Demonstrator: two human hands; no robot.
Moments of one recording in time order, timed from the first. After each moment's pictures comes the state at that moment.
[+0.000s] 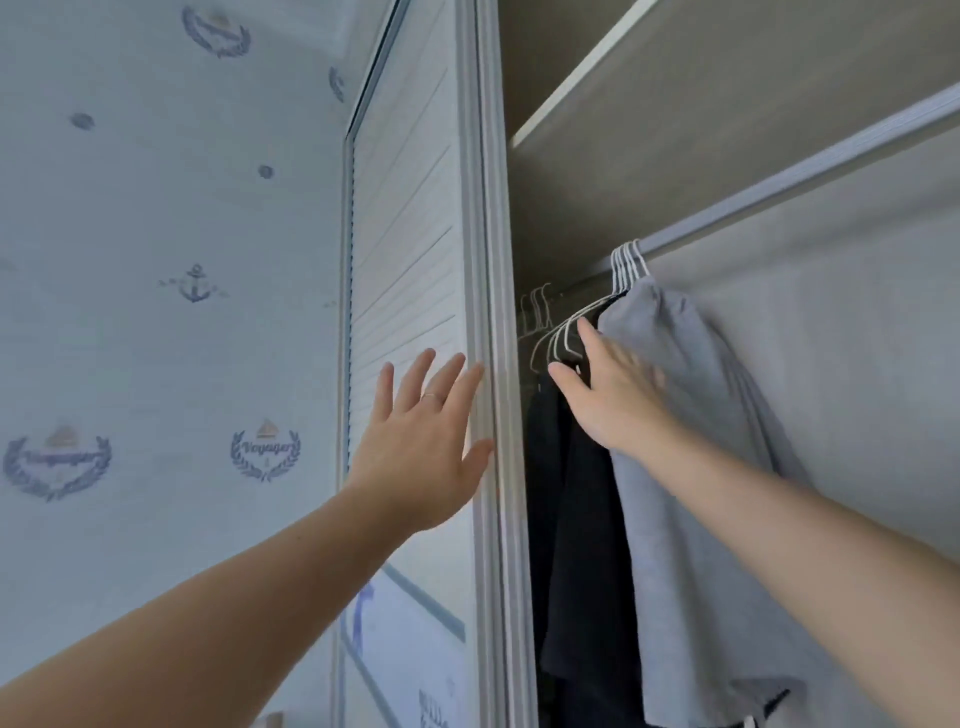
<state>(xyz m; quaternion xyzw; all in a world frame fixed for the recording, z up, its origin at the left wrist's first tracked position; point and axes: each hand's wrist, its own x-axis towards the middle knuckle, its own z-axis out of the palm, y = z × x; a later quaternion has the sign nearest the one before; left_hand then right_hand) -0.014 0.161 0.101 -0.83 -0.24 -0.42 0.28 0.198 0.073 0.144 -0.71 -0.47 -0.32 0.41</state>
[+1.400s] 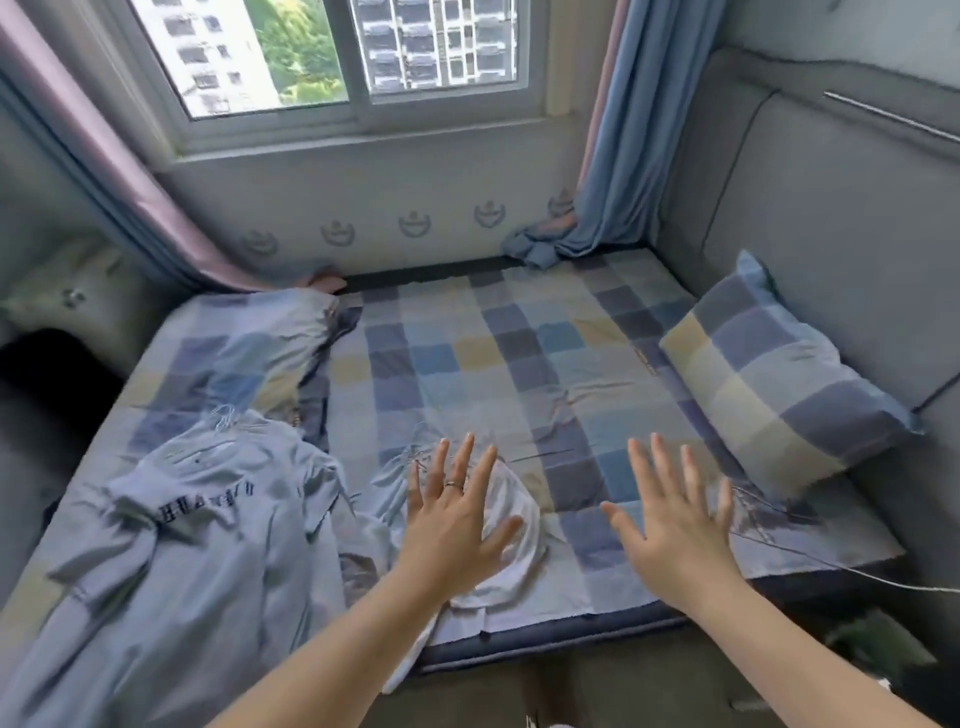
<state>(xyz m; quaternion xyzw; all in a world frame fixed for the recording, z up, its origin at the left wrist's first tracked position) -0.857 -0.195 -0.458 -0.21 -0.97 -0.09 -0.02 -0.788 0.054 -0.442 -0.12 -0.98 0.11 -0.06</state>
